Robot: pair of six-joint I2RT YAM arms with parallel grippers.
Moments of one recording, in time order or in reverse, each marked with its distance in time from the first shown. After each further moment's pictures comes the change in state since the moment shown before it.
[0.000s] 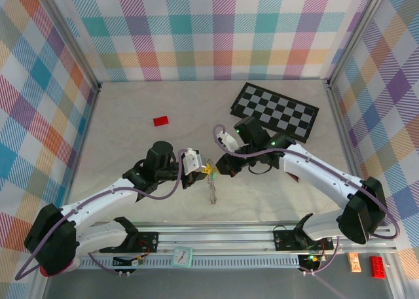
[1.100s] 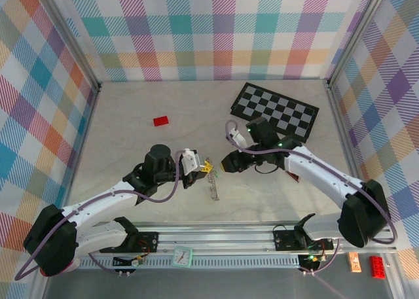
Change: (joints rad) left arm -0.005 -0.013 -0.063 0.140 -0.038 -0.050; right arm -0.132 -0.047 -0.137 0.131 -0.087 0.047
